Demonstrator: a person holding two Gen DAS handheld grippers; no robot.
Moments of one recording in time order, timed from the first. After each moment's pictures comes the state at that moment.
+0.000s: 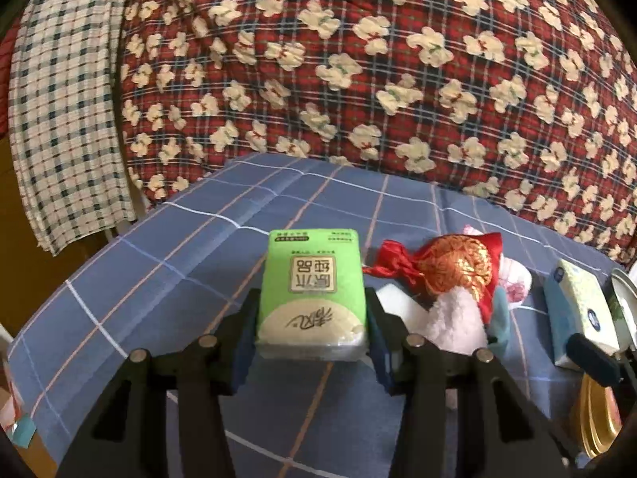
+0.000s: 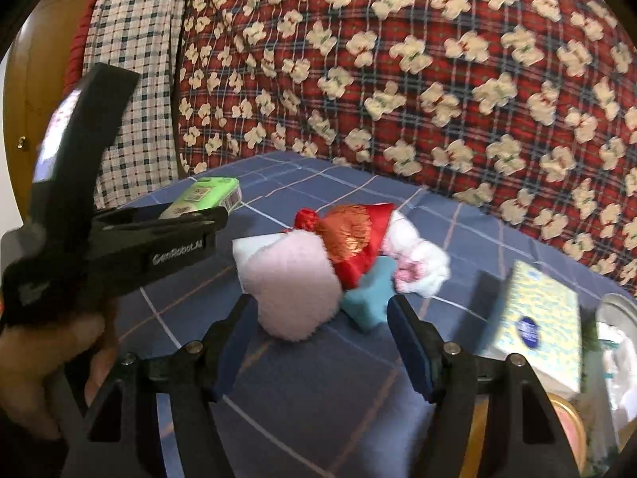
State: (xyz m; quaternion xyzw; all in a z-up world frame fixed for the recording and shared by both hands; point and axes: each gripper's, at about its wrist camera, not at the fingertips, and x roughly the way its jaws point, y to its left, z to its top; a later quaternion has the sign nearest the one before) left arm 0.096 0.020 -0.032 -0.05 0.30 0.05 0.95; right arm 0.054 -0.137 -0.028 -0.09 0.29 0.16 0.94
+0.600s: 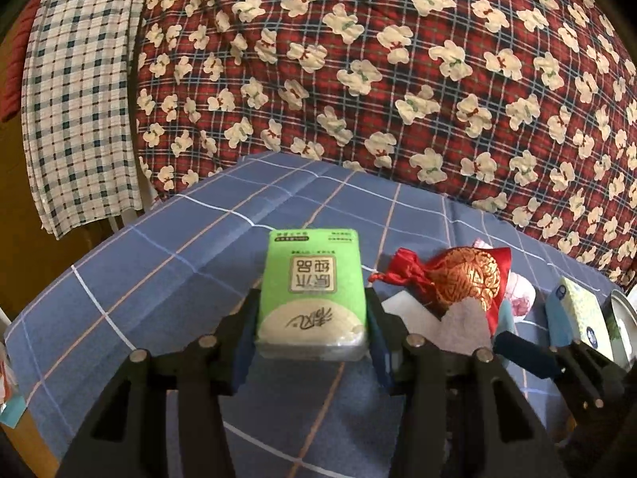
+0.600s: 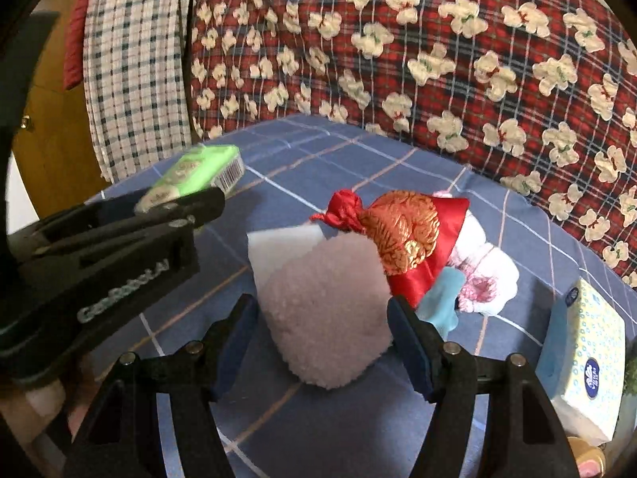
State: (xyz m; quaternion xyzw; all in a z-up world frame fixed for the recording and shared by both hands) left arm 0.093 0.032 -0.034 -0.08 0.29 0.06 0.95; right arm 0.102 -0.100 -0.048 -0.11 0.35 0.19 0.91
